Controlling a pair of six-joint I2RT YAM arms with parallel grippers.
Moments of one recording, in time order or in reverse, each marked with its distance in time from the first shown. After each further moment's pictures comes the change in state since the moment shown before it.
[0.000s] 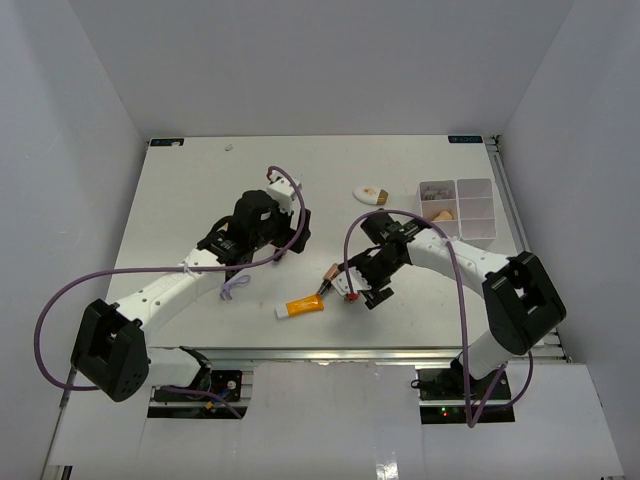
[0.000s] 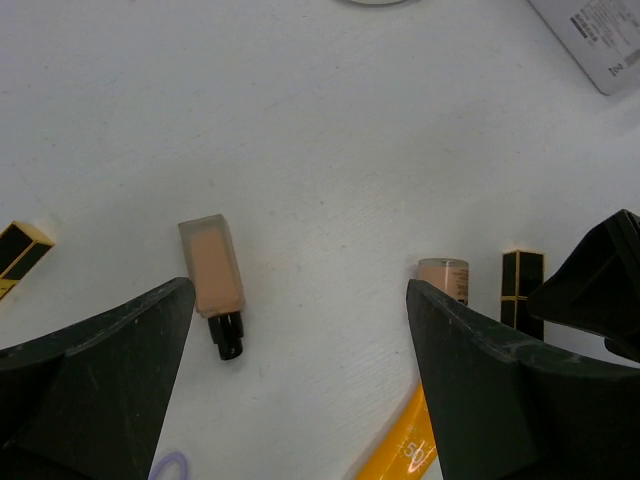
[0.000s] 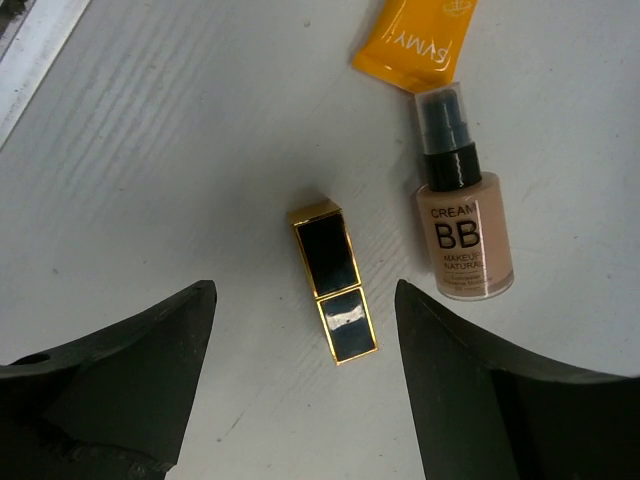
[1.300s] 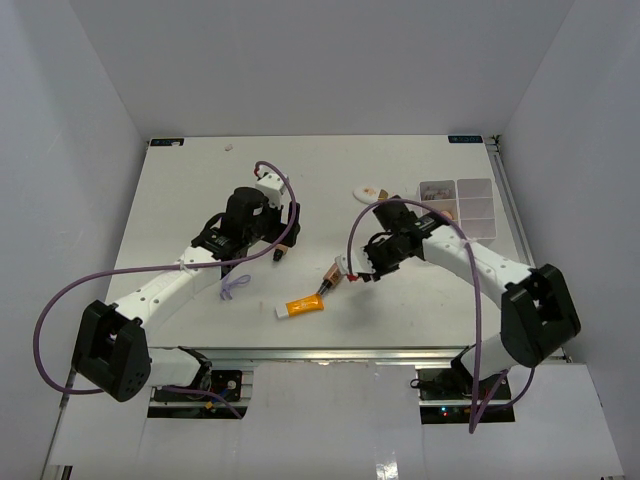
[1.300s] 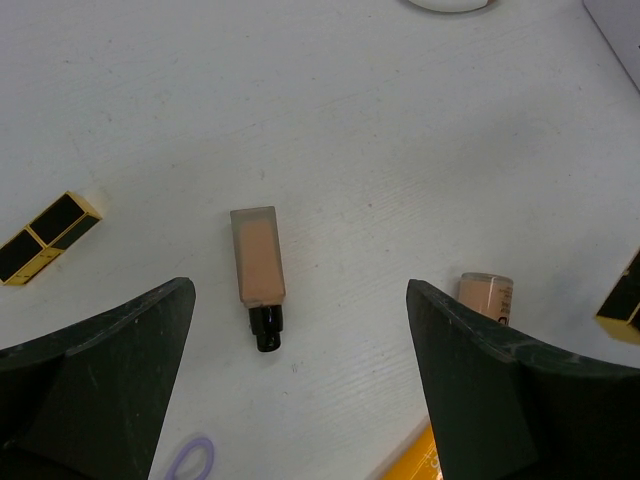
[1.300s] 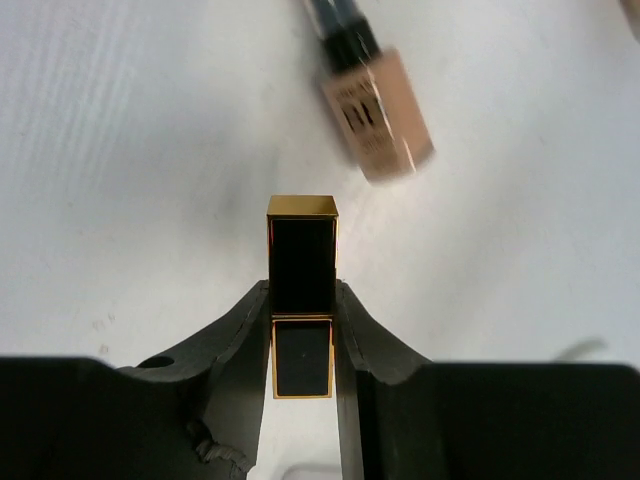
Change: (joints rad) left arm 0.072 0.000 0.000 -0.017 -0.035 -0.027; right arm -0.045 -0.056 0.041 0.044 0.132 0.146
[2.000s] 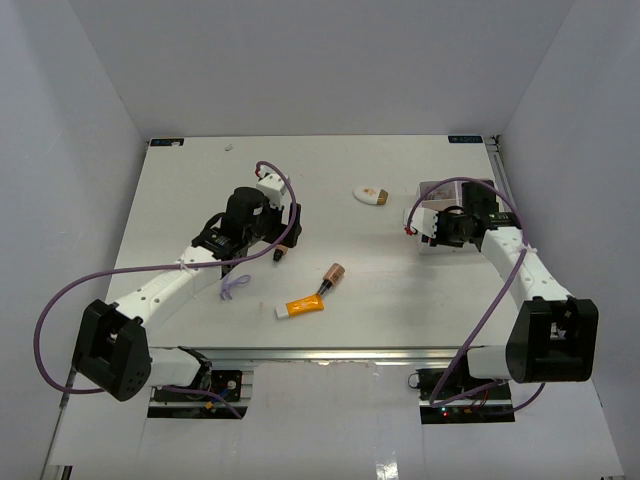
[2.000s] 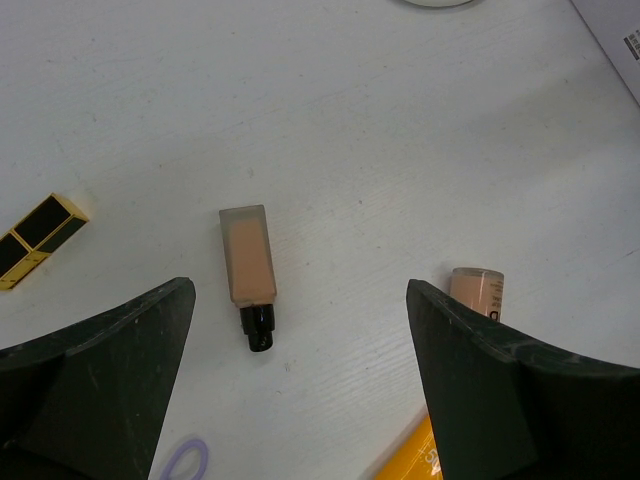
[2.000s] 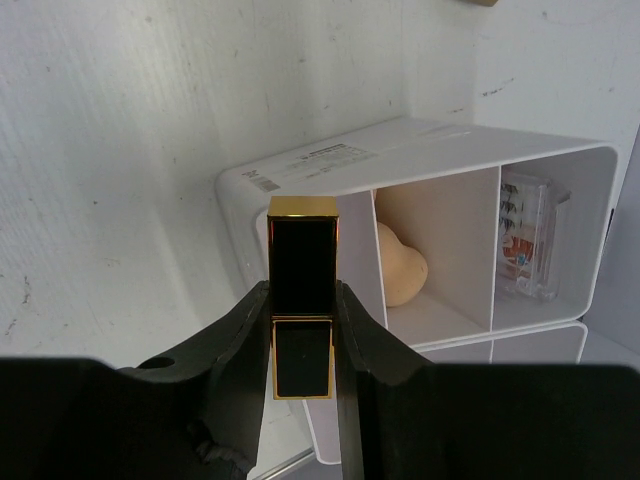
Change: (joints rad) left arm 0.000 0.003 0.000 0.000 0.029 0.000; right arm -0.548 -0.172 -0.082 0.137 0.094 0.028
